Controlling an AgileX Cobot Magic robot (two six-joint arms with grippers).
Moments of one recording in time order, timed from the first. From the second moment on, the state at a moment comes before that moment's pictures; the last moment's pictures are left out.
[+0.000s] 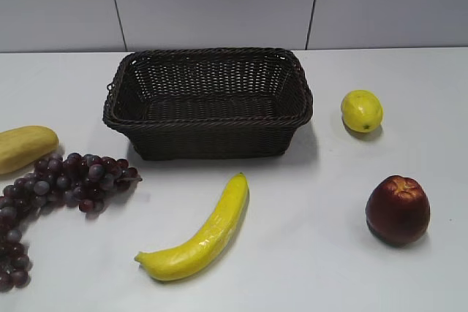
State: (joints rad) left arm 0.03 0.00 -0.50 -0.20 1.04 0.10; right arm 0.12 -0.01 -0.50 0.19 1.03 -0.07
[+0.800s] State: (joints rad) left arm 0.03 0.00 -0.50 -0.20 1.04 0.10; right arm 0.12 0.58 -0.64 0.18 1.12 -0.19
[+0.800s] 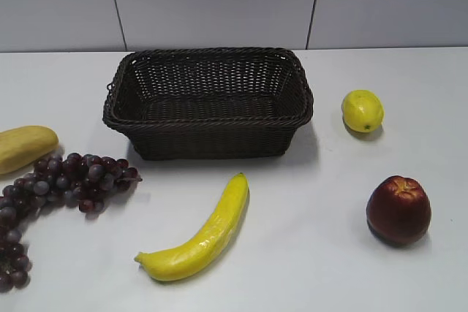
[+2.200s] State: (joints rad) left arm 0.03 -0.01 -0.50 -0.20 1.04 0.10; right arm 0.86 1.61 -1.12 0.05 0.77 0.92
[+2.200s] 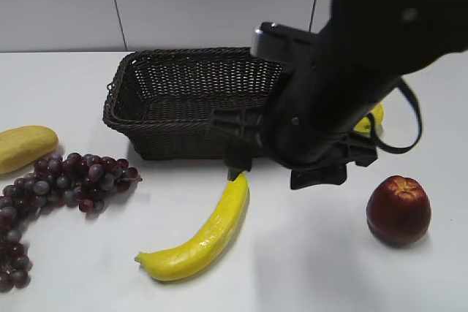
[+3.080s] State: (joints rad) left arm 0.03 -0.01 -0.50 -0.20 1.04 0.10; right arm 0.94 1.99 -1.40 0.11 0.89 1.21
